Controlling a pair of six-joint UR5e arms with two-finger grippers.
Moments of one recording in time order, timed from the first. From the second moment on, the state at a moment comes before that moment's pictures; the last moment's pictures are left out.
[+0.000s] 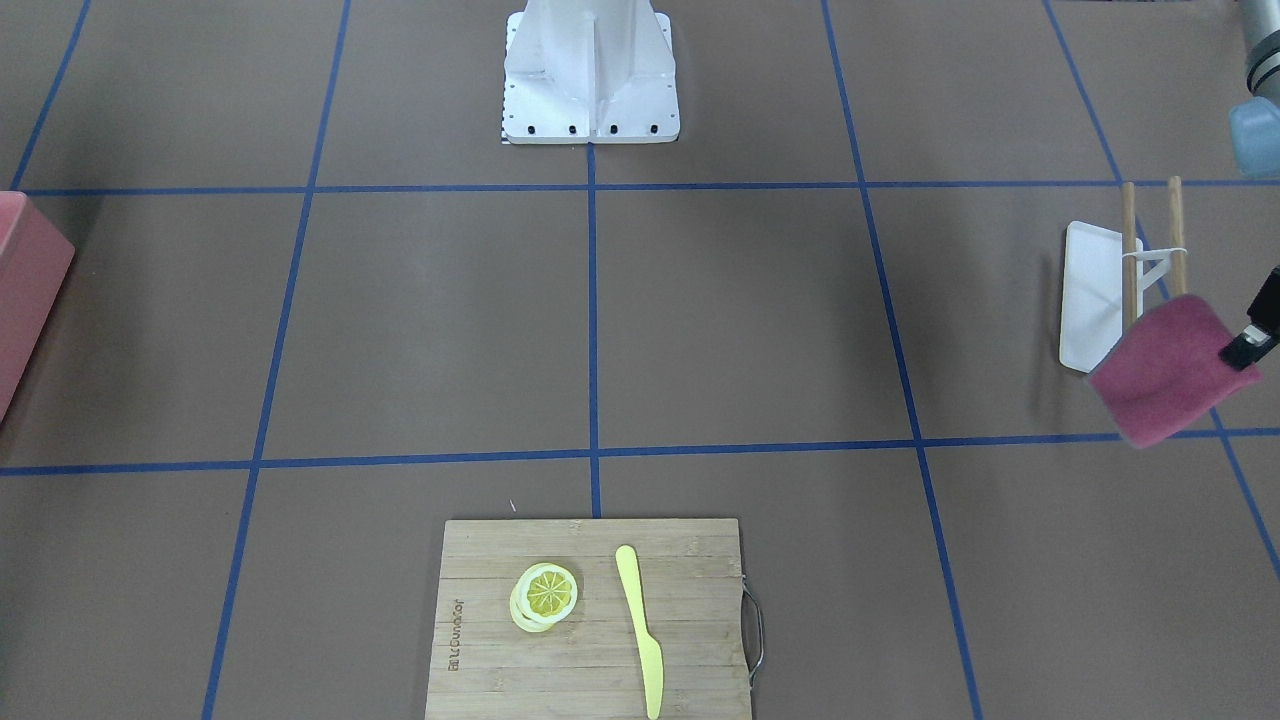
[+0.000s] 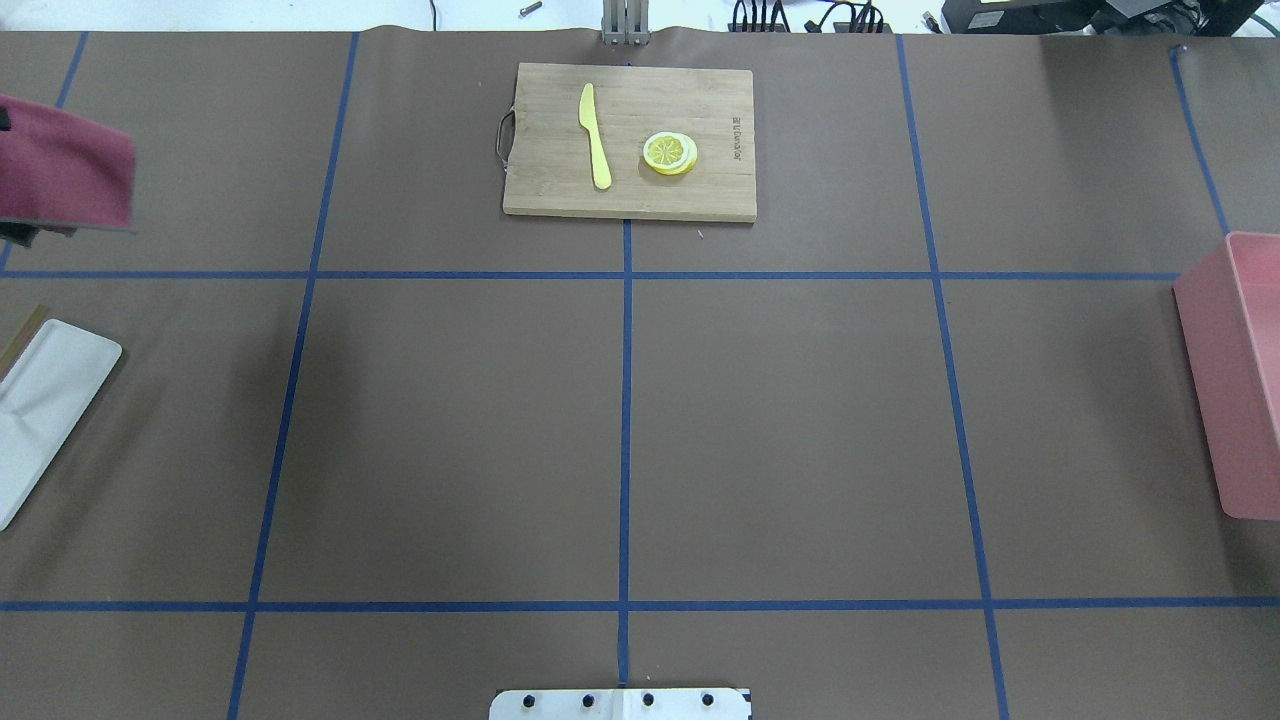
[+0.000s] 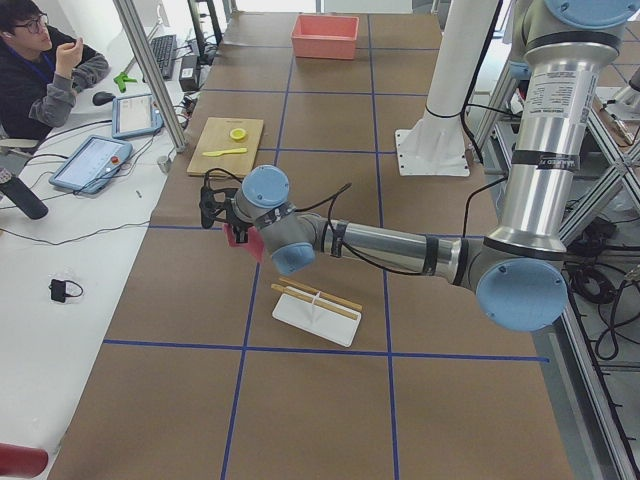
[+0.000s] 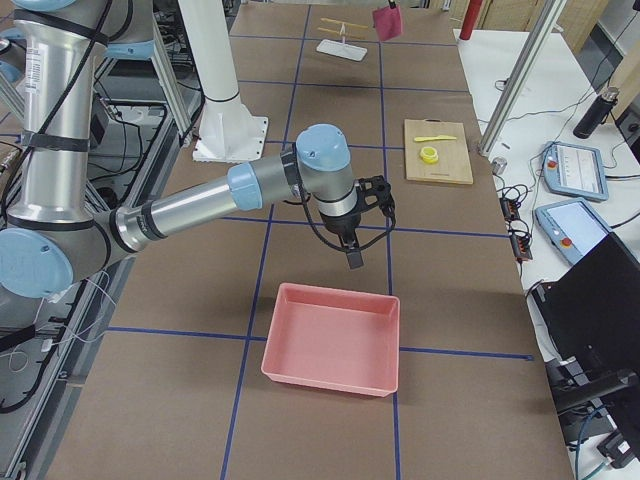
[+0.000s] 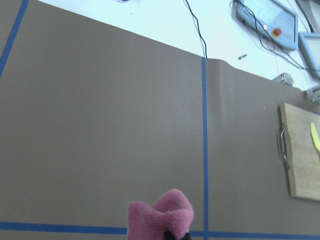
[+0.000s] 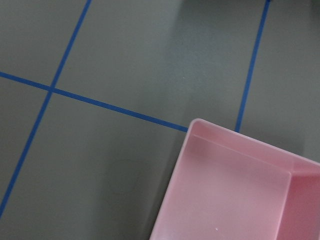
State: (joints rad) left arm -1.36 -1.71 -1.59 -2.51 -2.38 -1.22; right arm 1.56 -1.69 2.09 -1.62 2.38 -0.05
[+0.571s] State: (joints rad) left arm -1.09 -1.82 -1.67 -2.50 -2.11 -1.60; right arm 1.47 -1.63 2.10 -1.44 2.44 0.07
